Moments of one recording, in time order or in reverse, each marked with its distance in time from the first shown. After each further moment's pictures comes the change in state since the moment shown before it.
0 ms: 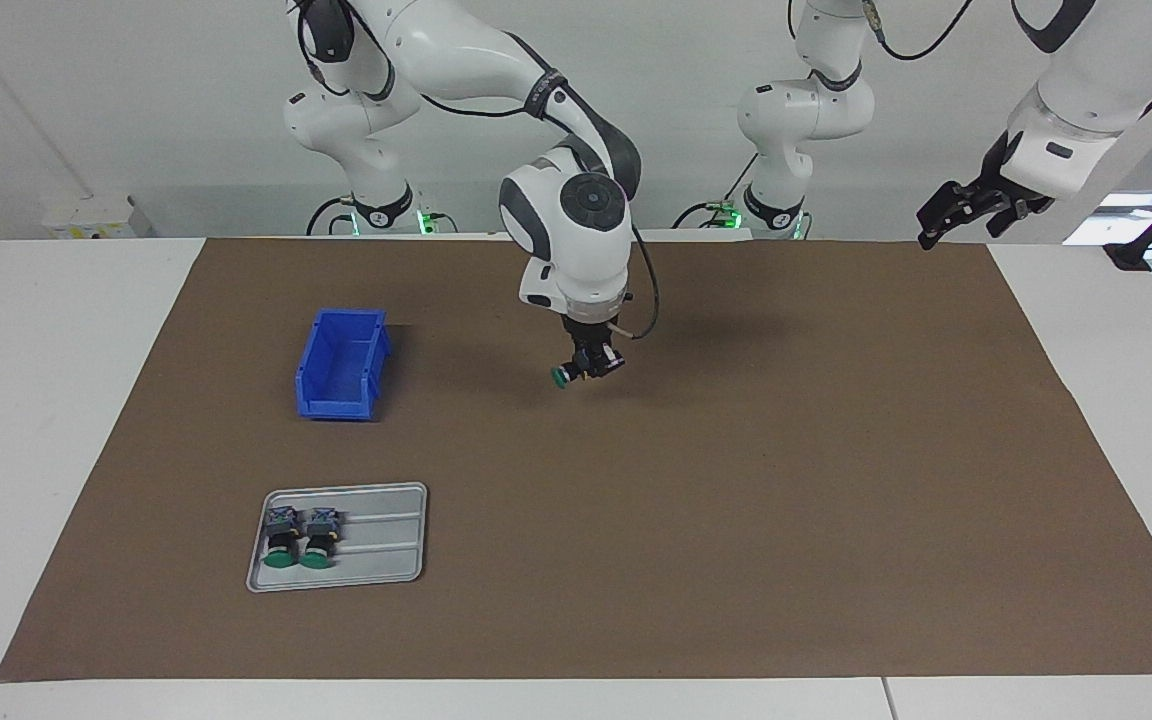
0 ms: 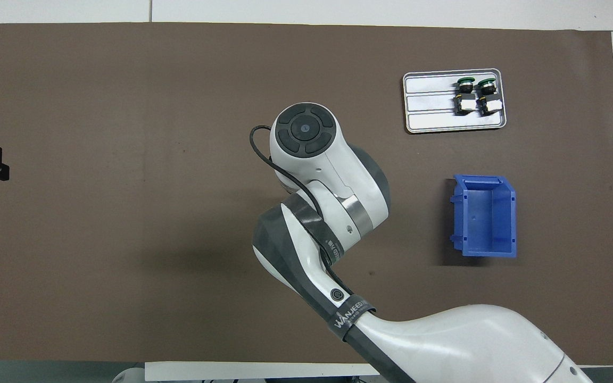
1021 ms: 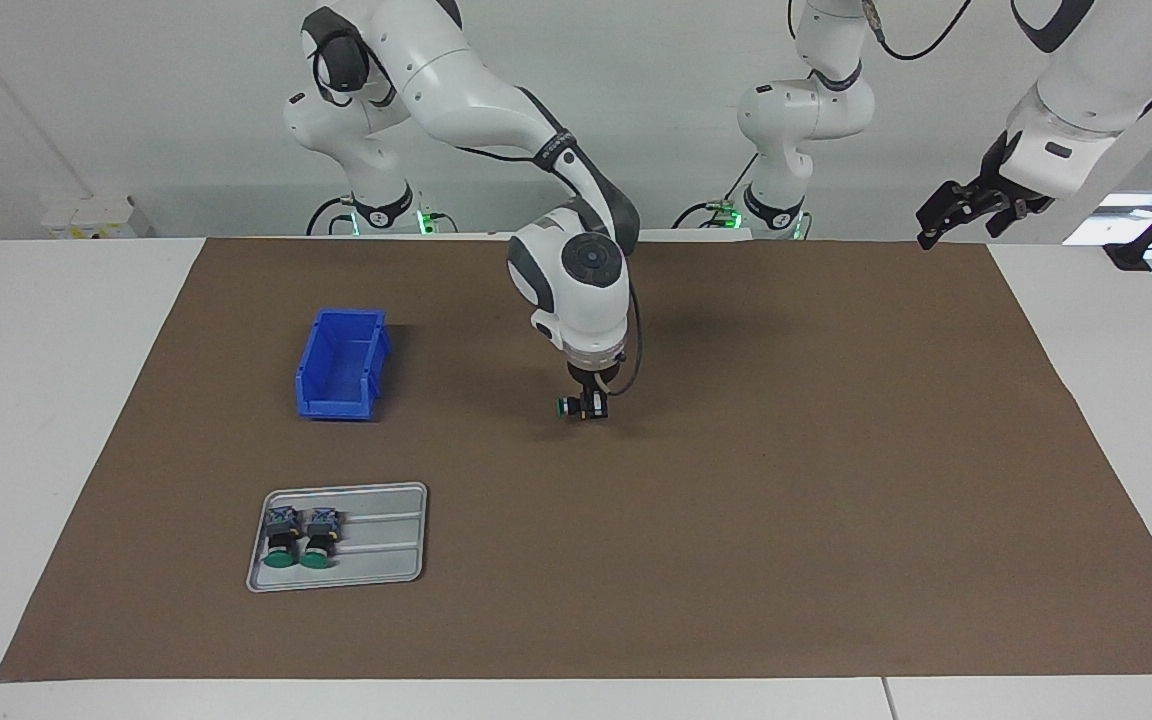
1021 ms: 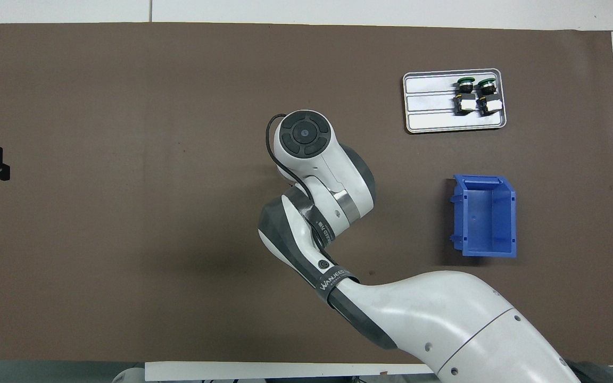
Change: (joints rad) left arm -0.001 0.000 -0.001 0.000 0.000 0.000 0.000; right arm -0.004 0.108 -0.003 -0.038 0.003 0.148 0.420
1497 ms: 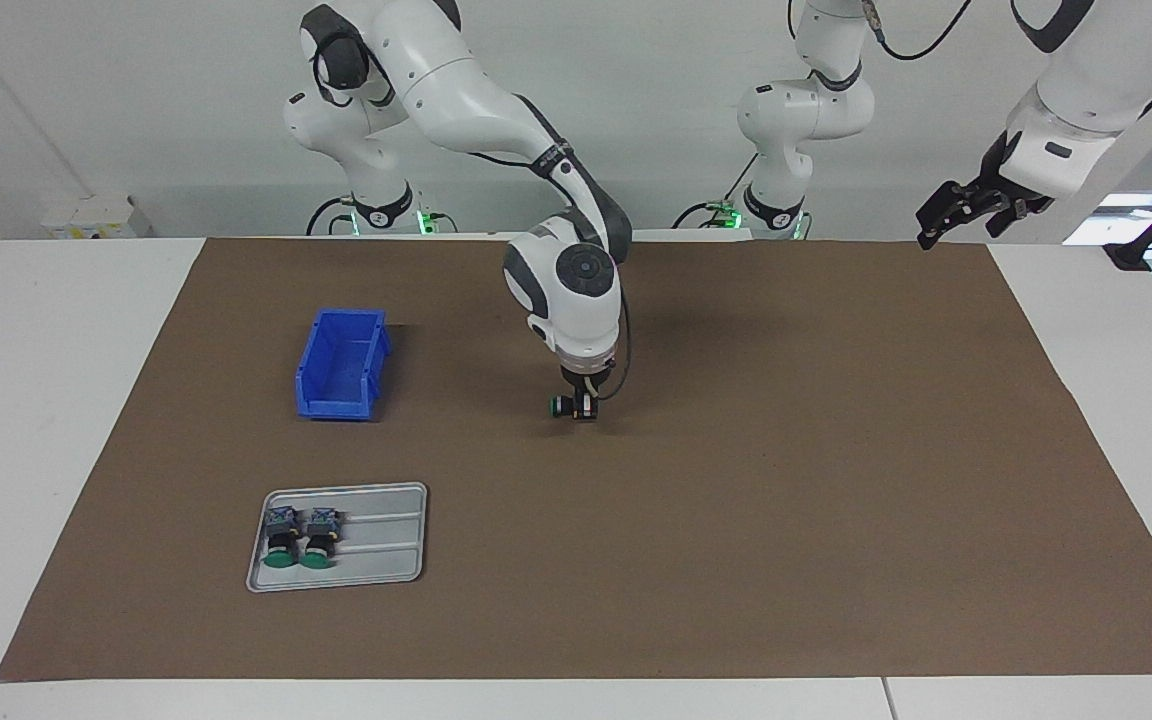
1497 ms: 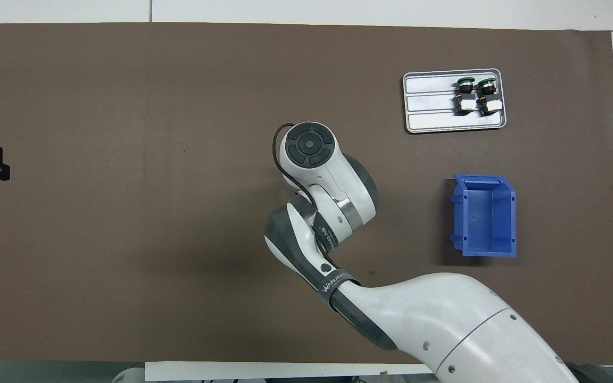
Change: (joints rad) left arm 0.000 0.000 0.000 0.000 0.000 0.000 0.000; right arm -0.002 -0.015 -0.002 -0.052 0.000 0.037 0.045
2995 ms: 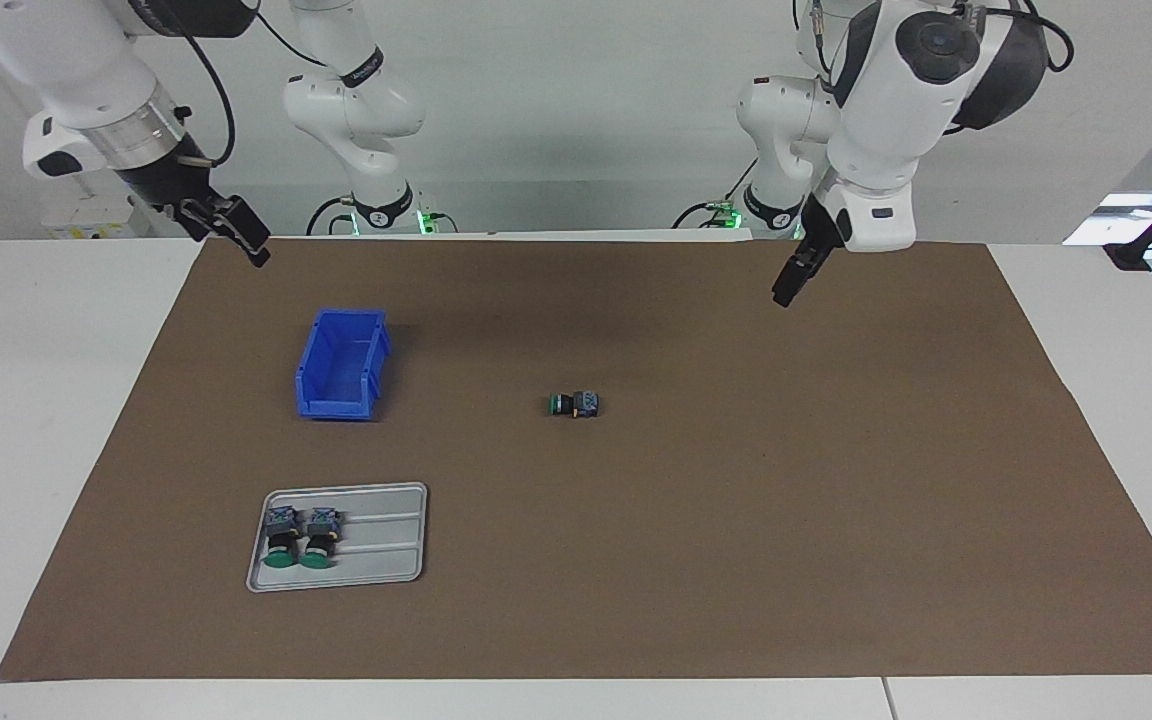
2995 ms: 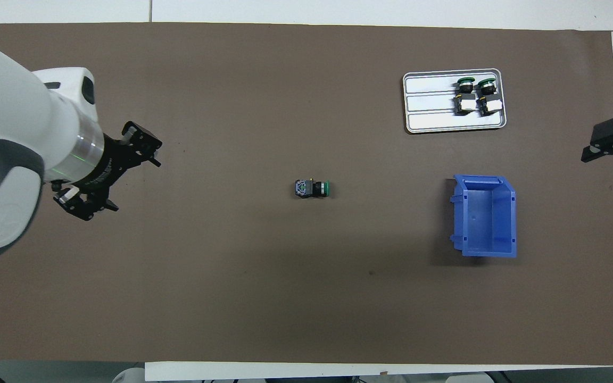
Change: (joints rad) left arm -0.340 0.013 -0.022 -0.210 -0.085 0.273 -1.074; right arm -0.711 -0.540 -0.034 0.116 -0.004 -0.772 -1.968
